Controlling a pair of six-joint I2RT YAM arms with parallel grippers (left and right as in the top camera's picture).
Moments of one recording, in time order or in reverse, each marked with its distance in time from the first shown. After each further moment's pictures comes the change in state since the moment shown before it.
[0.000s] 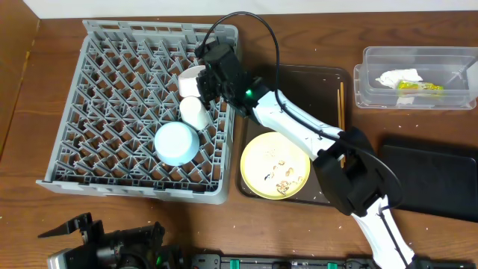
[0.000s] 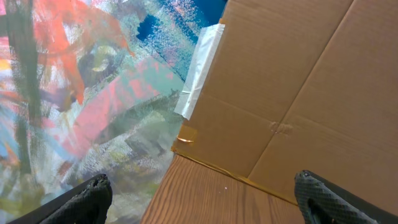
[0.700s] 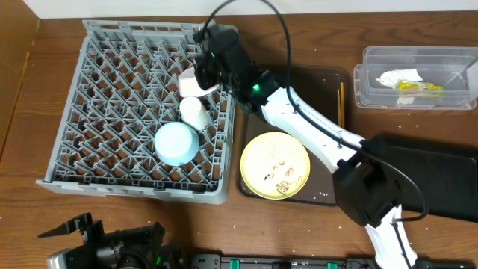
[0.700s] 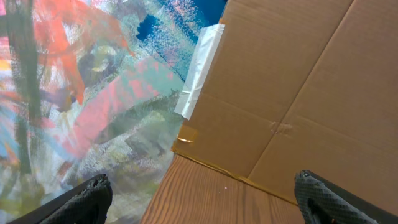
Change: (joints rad) left arm 0.000 0.000 0.000 0.000 0.000 0.000; right arm -0.001 -0.129 -0.001 0.069 0.032 -0.022
